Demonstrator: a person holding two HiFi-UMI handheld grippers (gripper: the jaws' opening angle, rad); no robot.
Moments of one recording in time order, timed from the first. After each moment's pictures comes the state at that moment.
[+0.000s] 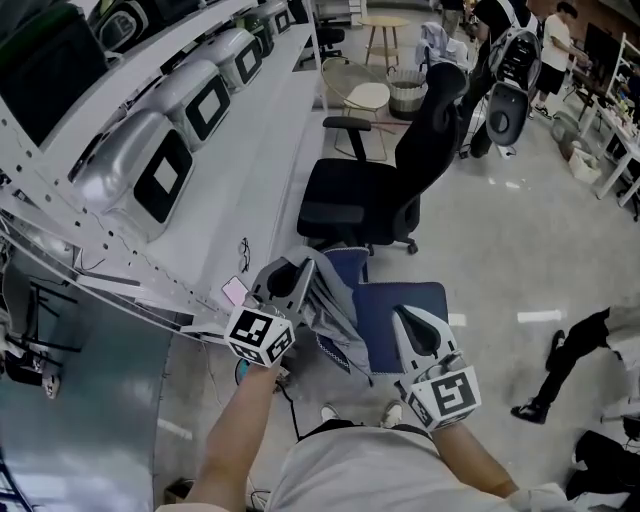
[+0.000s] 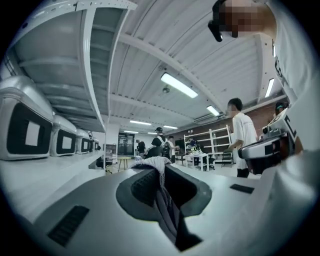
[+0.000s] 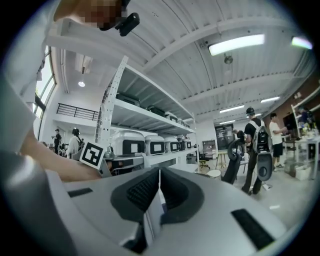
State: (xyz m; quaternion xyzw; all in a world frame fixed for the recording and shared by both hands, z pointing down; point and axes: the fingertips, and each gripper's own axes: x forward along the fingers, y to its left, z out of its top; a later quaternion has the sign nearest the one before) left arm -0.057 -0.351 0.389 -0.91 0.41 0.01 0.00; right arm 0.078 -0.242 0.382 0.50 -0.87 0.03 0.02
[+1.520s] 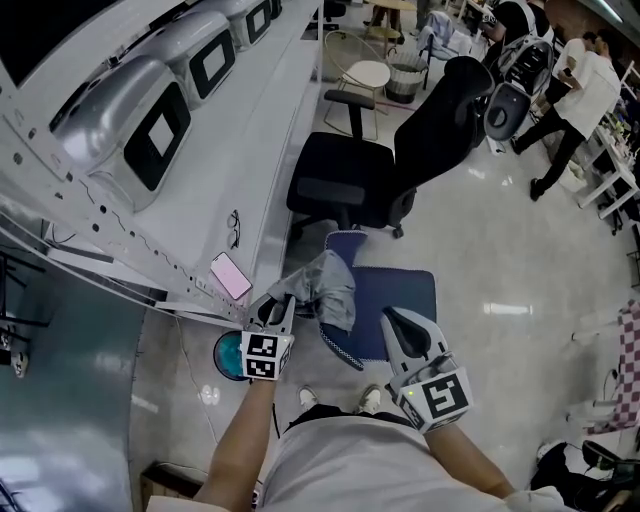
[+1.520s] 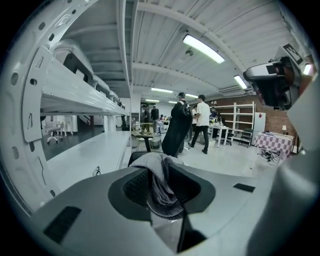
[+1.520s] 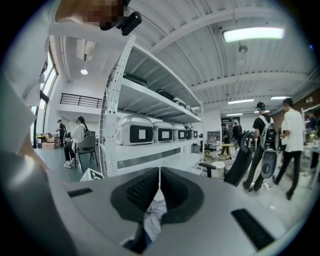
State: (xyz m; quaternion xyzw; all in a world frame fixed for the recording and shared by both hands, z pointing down) left arm -0.160 -0.328 0.607 -0.84 0.51 -0.15 -0.12; right arm 0.004 -0.254 0.414 0.48 -0.87 0.05 0.10
